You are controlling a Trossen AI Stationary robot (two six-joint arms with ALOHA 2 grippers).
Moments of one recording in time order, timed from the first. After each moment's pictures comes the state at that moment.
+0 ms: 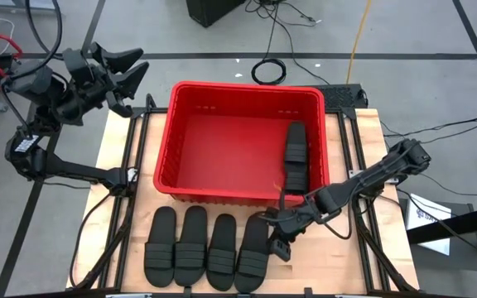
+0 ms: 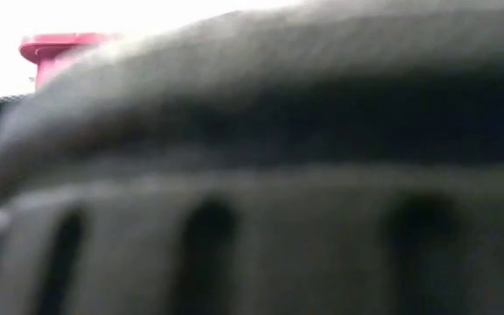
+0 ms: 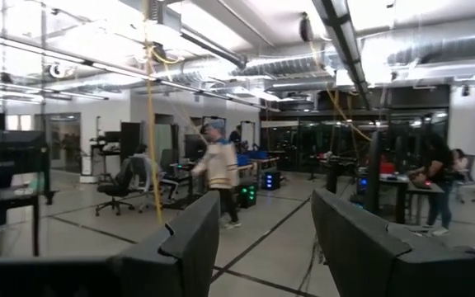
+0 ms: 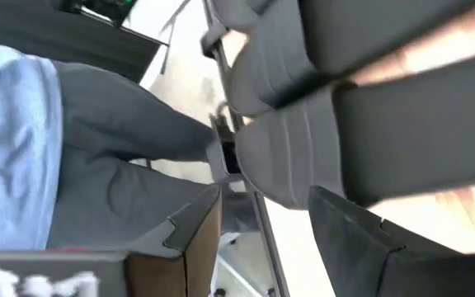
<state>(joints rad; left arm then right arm) 0.22 1.01 1.70 -0.35 -0.22 0.05 0.47 1.55 1.14 -0.30 -0.19 1.05</state>
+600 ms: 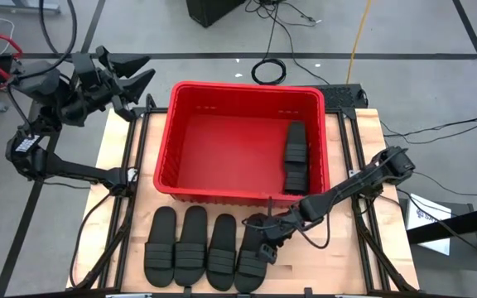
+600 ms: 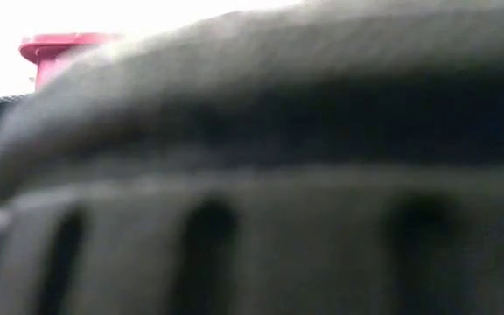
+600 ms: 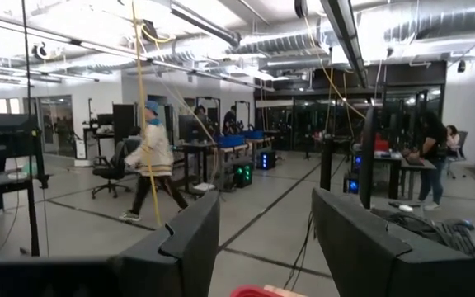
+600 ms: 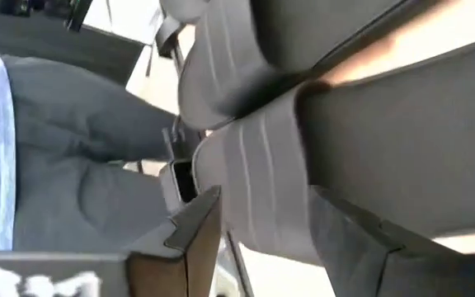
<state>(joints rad) 0.22 1.02 1.70 -0.42 -0.21 0.04 0.44 1.73 1.09 -0.11 -0.20 1.08</state>
